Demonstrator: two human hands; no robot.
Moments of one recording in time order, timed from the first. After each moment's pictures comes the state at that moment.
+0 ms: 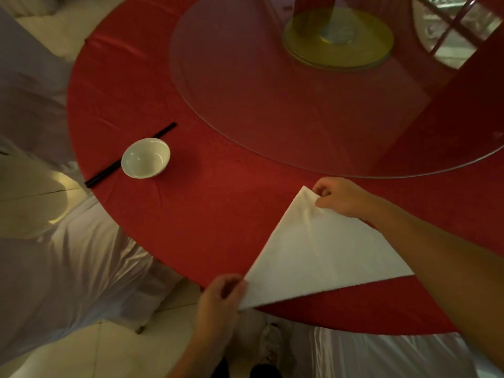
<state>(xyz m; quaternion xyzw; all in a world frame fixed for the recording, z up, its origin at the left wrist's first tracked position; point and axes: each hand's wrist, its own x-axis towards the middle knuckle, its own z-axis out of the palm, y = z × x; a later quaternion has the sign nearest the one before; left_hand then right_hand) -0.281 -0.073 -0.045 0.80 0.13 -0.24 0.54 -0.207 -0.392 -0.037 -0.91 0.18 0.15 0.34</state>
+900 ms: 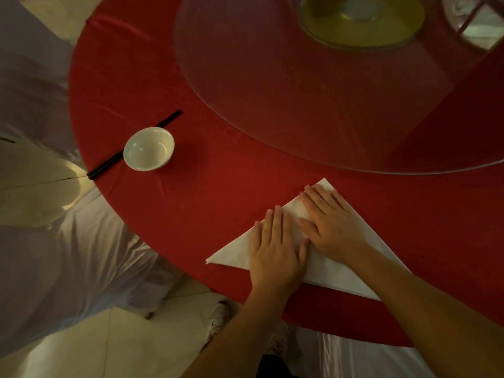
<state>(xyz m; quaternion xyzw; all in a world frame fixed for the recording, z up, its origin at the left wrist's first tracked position) -0.241 -0.169 -0.099 0.96 -0.25 -0.09 0.11 -0.244 -0.331 -0.098 -1.00 0.01 0.02 0.06</state>
